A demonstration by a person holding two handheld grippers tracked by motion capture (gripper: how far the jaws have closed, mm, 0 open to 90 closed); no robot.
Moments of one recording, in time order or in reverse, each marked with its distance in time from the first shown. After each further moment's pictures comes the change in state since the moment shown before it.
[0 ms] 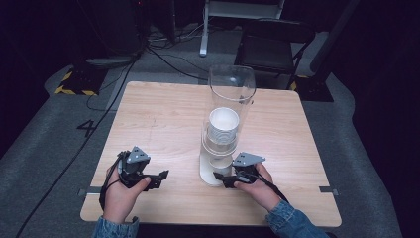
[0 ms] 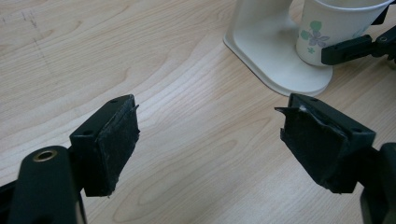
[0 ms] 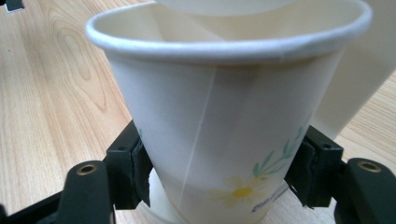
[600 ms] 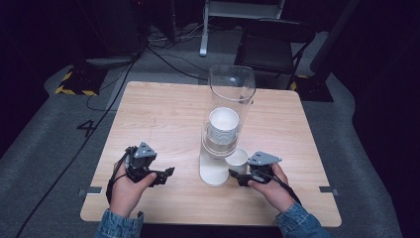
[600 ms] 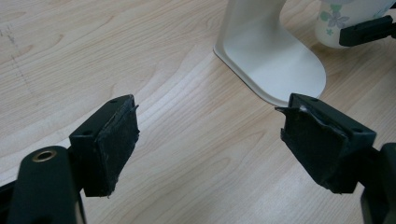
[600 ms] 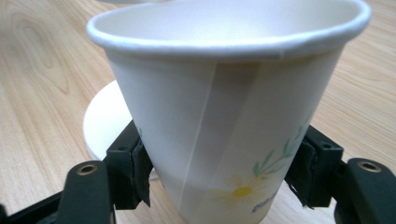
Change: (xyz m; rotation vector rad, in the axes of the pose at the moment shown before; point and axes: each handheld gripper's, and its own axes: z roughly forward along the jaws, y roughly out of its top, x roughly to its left) left arm -0.001 0.013 0.014 0.002 -0.032 0.024; right arm -0.020 -0.007 -0.039 0.019 -0.117 0.018
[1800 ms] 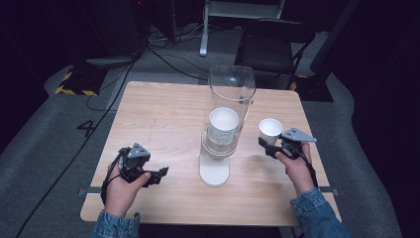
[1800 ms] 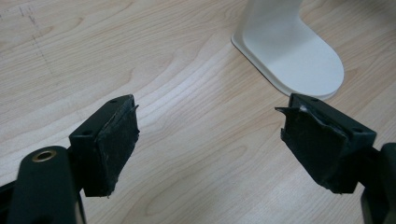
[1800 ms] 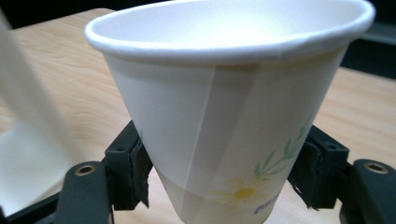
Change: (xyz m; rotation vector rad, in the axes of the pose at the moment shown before) left arm 0.012 -0.011 -0.005 0.009 0.030 -0.043; right arm -0.104 0.010 -0.030 -0.179 -0.250 0.099
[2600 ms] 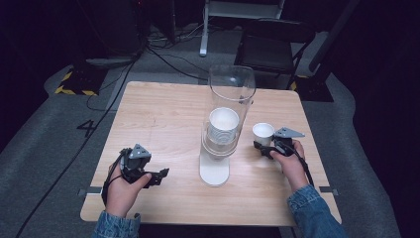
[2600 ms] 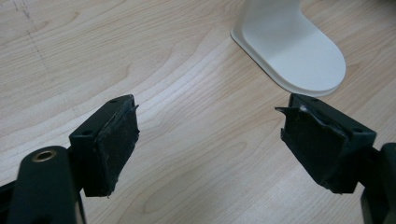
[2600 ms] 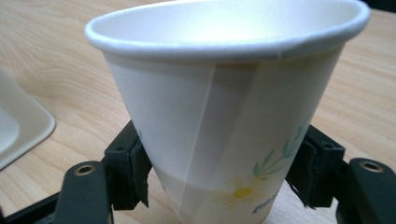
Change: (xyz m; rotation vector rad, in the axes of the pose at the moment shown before) left arm -0.002 -0.001 0.002 0.016 -0.003 0.004; right arm -0.015 -0.027 0.040 0.150 0.079 0.023
